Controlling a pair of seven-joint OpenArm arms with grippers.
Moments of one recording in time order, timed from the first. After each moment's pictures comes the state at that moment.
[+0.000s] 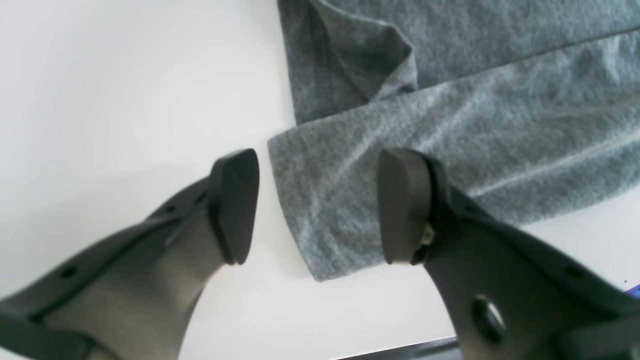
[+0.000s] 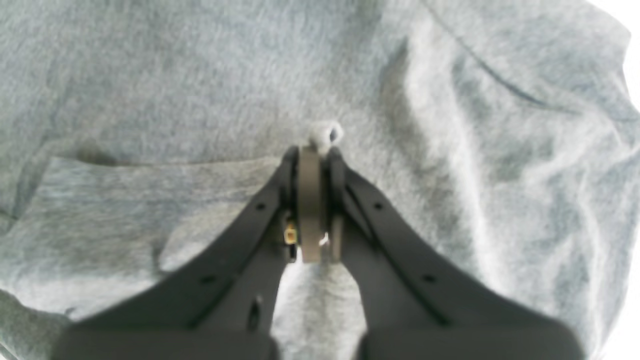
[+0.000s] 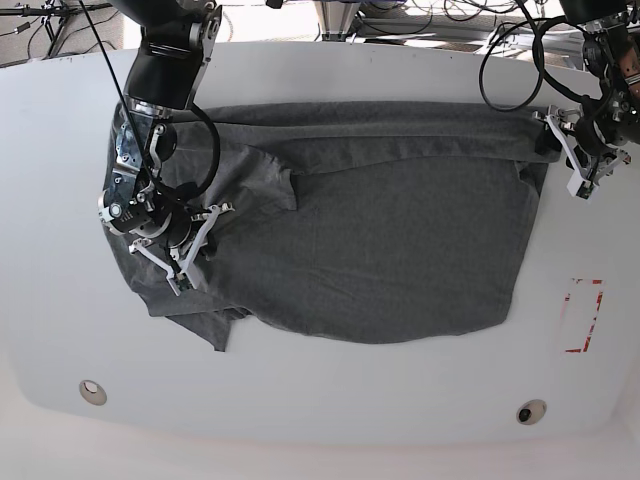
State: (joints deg) left arm 12.7 -22.5 -29.5 96.3 -25.7 -41.8 65.6; right arm 11.3 4.3 18.3 83.5 6.8 40.5 -59.0
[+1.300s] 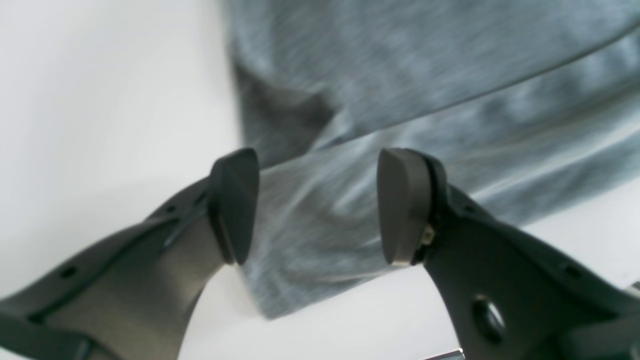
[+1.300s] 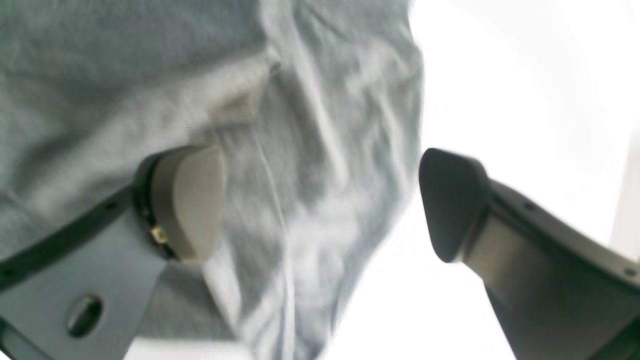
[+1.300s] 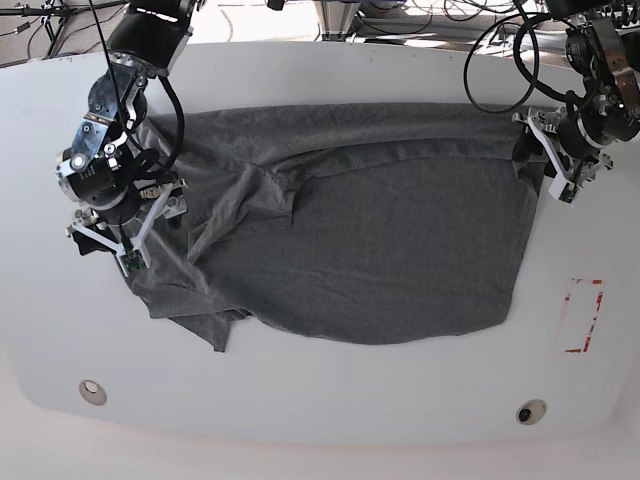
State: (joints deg) left arm 12.8 -17.4 -29.0 102.5 -28.1 -41.9 66.5; right arm 1.0 6.6 25.3 110.2 3.6 40.5 -69.9
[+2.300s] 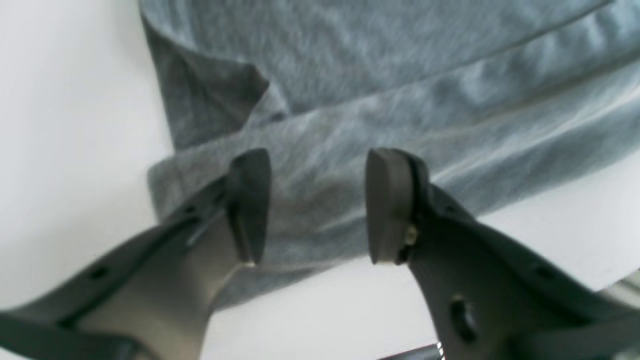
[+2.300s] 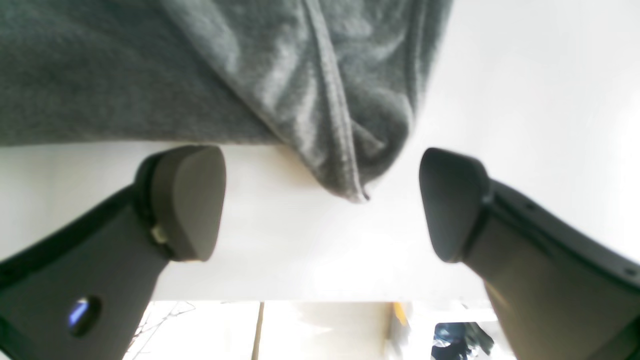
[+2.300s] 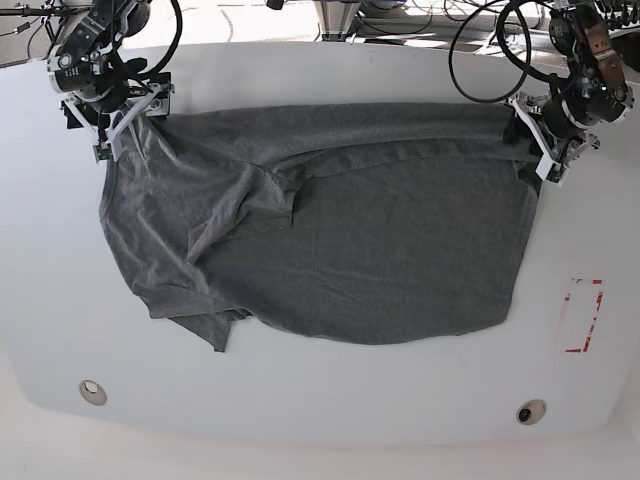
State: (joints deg) left arm 16.8 -13.6 -29.1 102.6 -23.1 -41.8 62.7; right arm -17.3 -0.1 41.8 113.1 14.3 40.5 -74.1
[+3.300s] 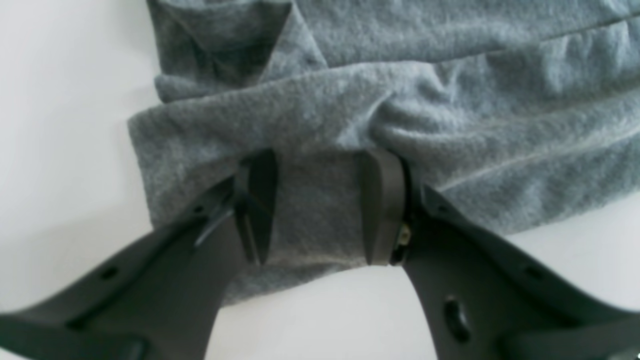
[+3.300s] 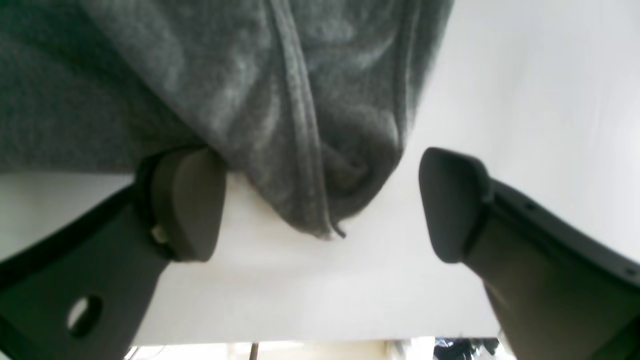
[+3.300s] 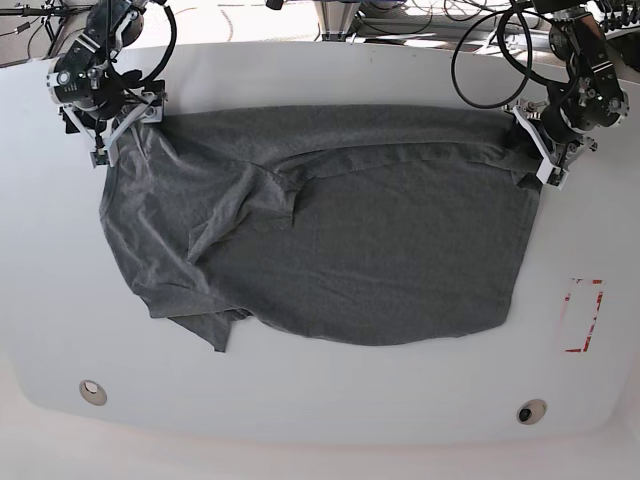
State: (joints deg) left arm 14.4 -14.3 -28.1 93.5 -19.1 -41.9 56.6; right arm -14.3 2.5 41.6 103.1 9.5 40.5 -68.6
